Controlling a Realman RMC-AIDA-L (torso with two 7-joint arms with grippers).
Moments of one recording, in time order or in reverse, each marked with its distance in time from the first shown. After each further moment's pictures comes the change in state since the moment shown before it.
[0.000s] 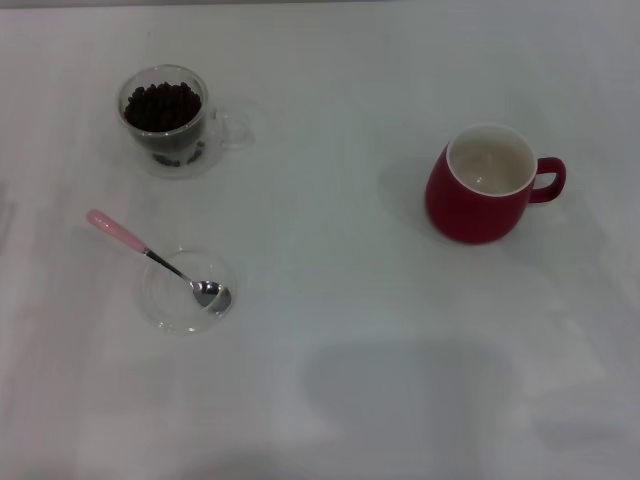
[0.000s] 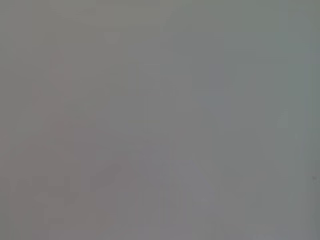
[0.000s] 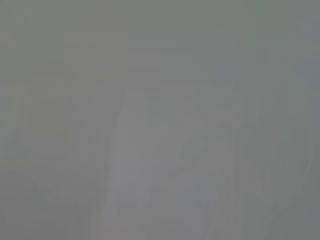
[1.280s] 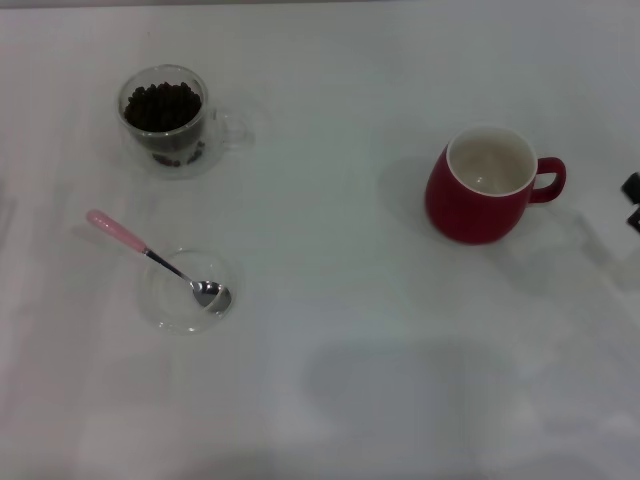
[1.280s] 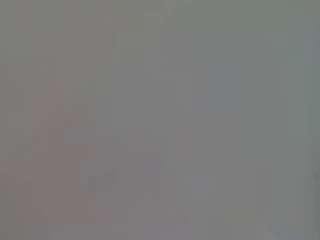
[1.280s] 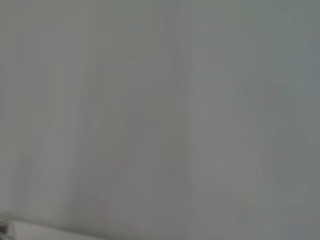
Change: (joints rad) left arm -0.008 0.001 -0.001 -0.001 -0.005 -0.014 0.000; right arm 0.040 -0.012 -0.202 0.089 -0.133 0.237 0.096
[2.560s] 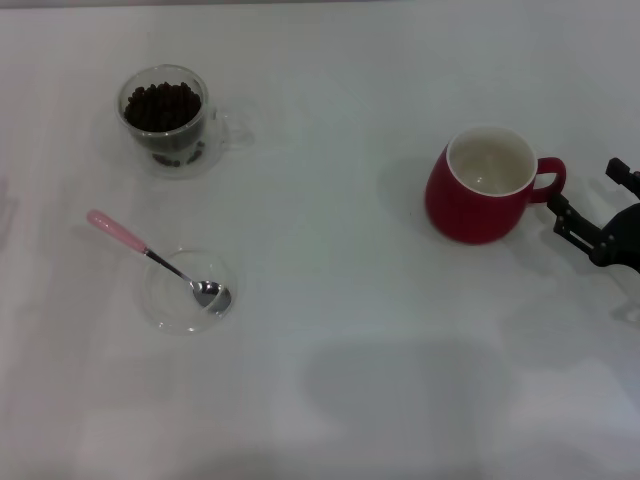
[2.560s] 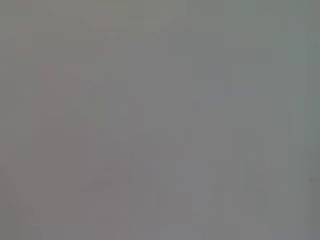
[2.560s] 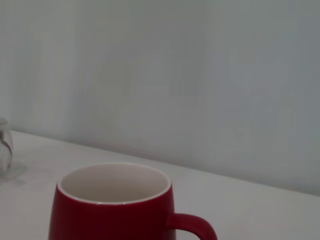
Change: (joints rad) left arm 0.000 0.002 0.003 0.005 0.006 0.013 0.000; right arm 0.032 0.006 -0.057 -0.178 -0.038 0.426 -0.003
